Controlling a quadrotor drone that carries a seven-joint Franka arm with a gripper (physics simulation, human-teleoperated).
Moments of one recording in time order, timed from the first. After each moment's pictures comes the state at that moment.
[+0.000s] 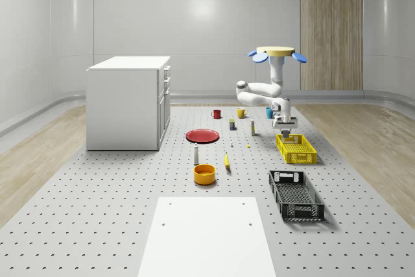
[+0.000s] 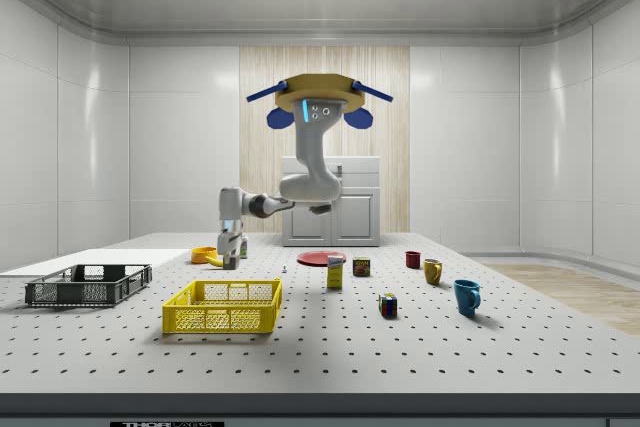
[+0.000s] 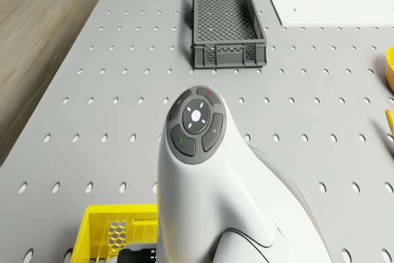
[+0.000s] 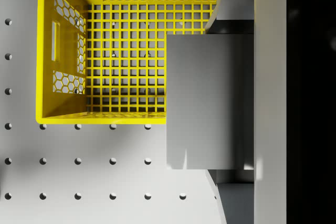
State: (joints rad) arm -1.21 -1.53 1.30 -2.83 -1.83 1.62 1.70
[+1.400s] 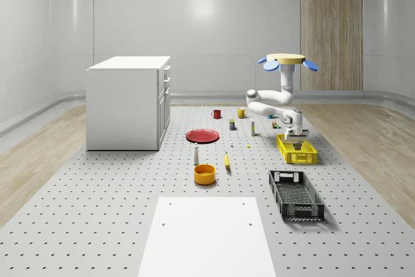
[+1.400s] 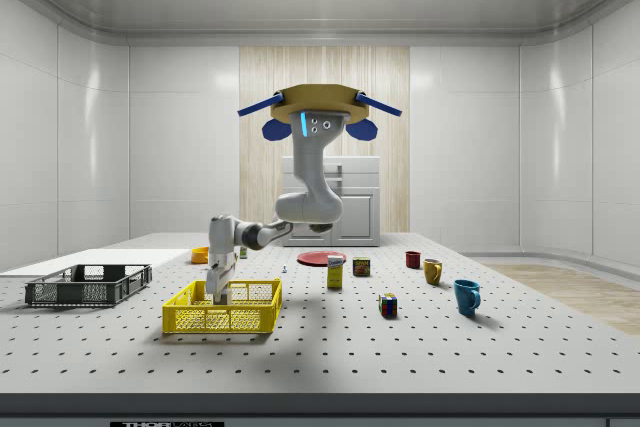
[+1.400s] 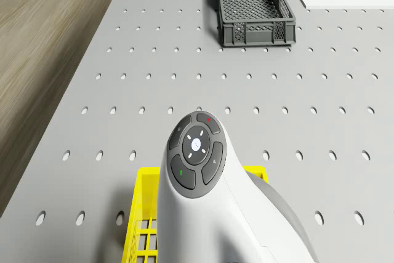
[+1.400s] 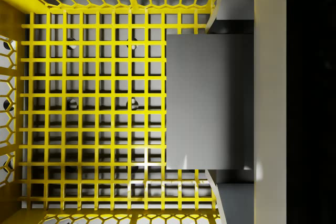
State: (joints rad) arm -1.23 -1.54 1.18 -2.79 -1.94 1.67 1.70
